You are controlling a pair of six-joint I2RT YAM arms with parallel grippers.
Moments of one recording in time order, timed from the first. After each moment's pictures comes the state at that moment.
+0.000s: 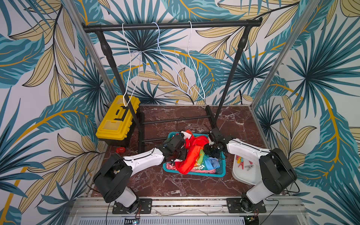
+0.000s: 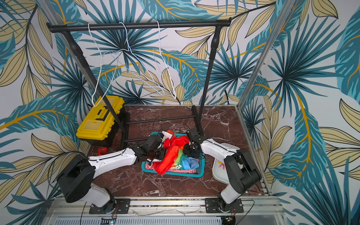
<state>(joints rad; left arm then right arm) -0.76 1.56 0.88 -0.27 0.02 -0.54 0.48 1.62 0.95 -0.54 -0.19 0.73</state>
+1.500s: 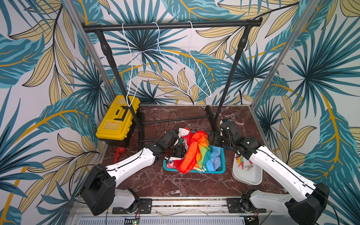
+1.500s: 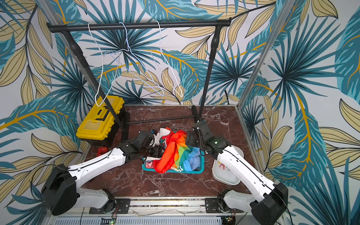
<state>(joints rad) -0.68 1.35 0.92 -0.43 0.14 -0.56 0.58 1.20 1.14 -0.77 0.20 0.63</state>
